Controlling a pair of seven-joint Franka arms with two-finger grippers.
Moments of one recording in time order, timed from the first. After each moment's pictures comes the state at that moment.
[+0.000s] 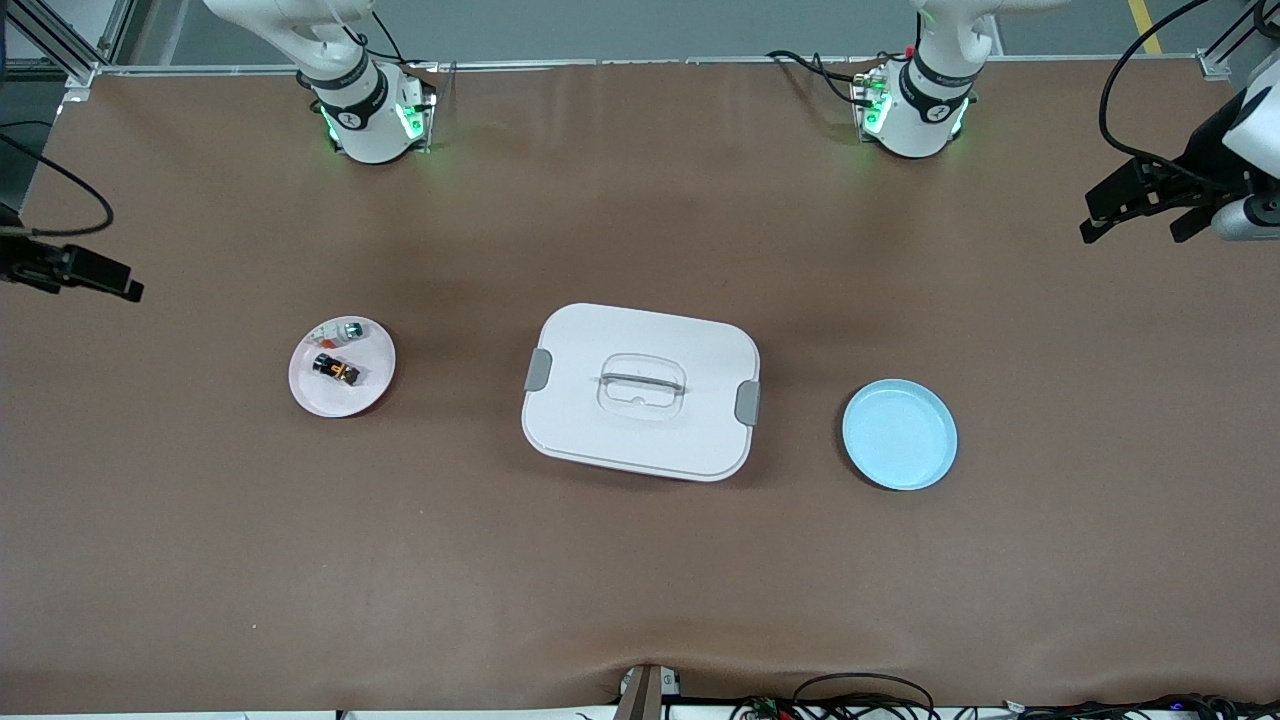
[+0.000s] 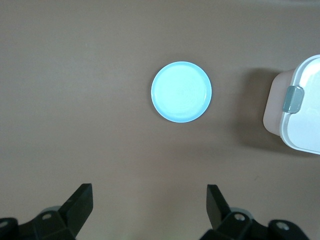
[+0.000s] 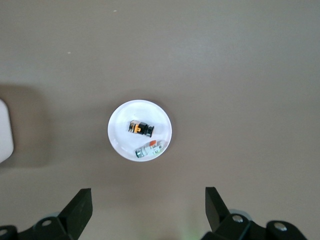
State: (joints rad) left arm 0.01 -0.11 -0.06 -1.66 -0.04 1.58 -0.07; right arm 0.00 0.08 -0.13 -1.59 0.03 1.56 0.04
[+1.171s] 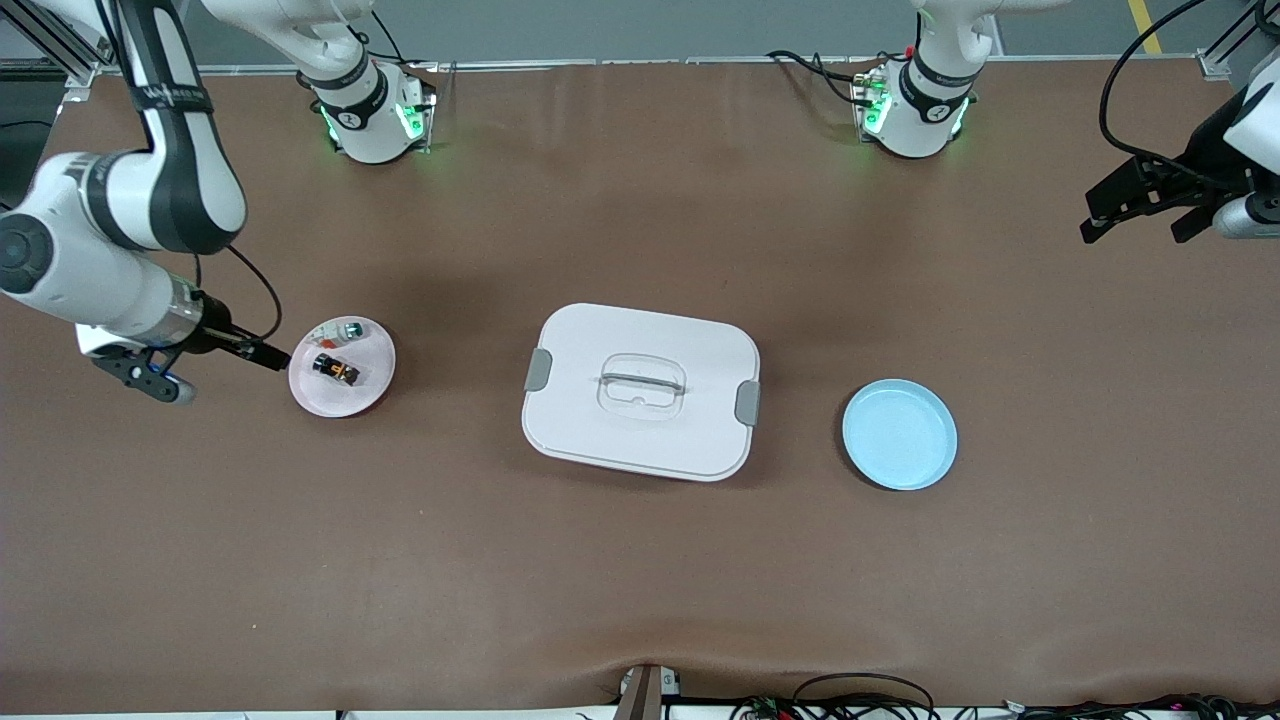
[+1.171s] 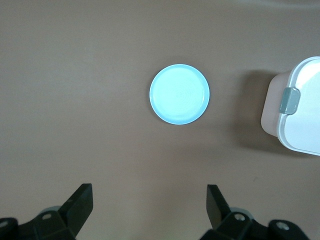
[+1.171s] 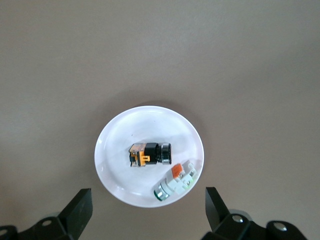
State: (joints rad) left arm 0.00 -0.11 -0.06 -1.64 -0.04 1.58 -0.07; right arm 0.07 0.14 -0.11 -2.10 0.03 2.12 0.41
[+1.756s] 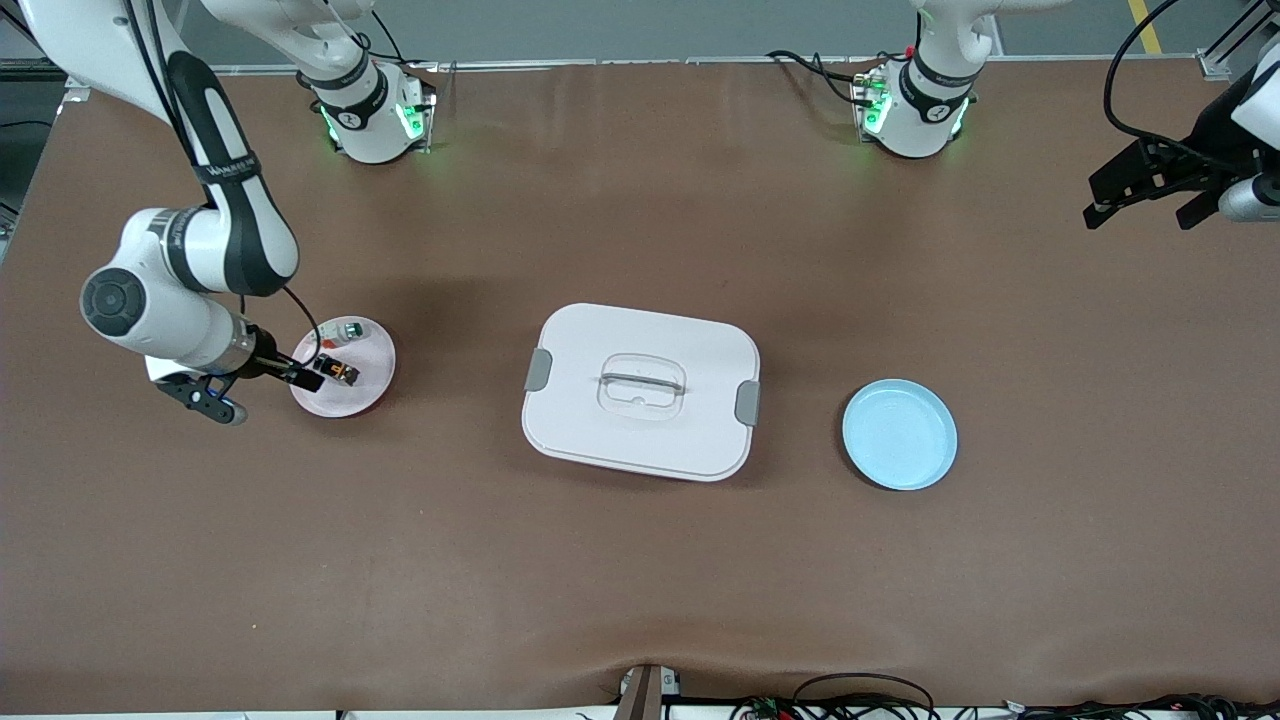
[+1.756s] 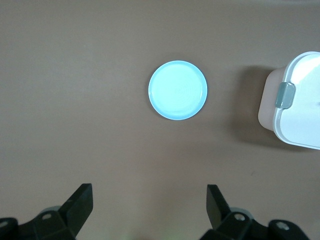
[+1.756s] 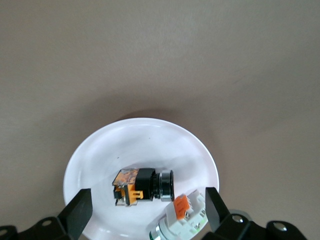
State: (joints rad) left arm 0.00 -0.11 -0.07 -1.61 -0.04 1.53 -0.07; right arm 0.07 0.29 -0.11 -2.16 0.03 2.33 0.42
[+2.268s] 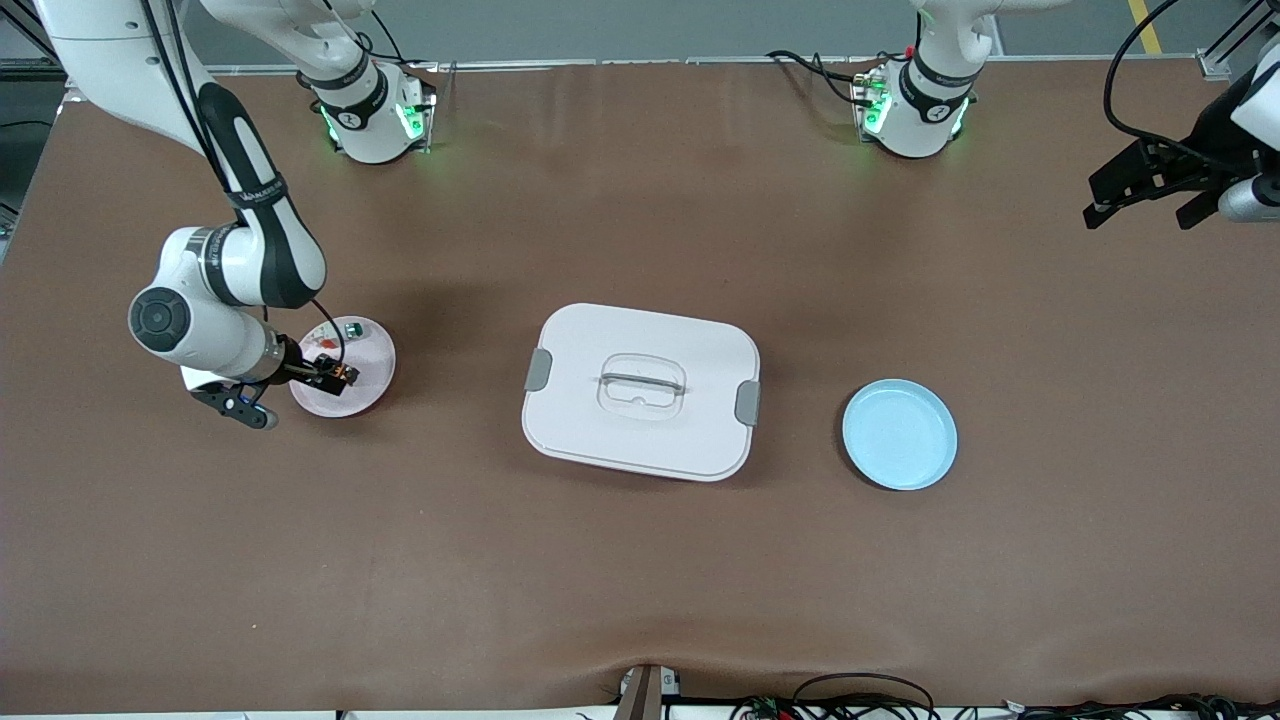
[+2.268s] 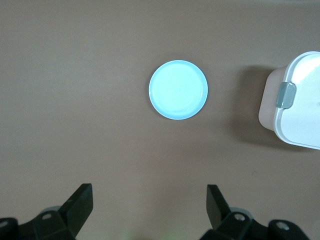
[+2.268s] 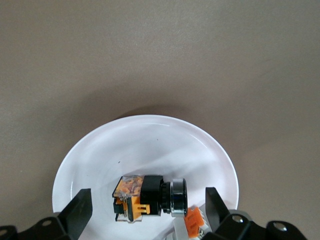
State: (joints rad) left arm 0.01 -0.11 -0.07 -1.61 -0.04 1.53 -0.07; right arm 0.10 0.35 -0.11 -2.17 0.03 2.39 0.42
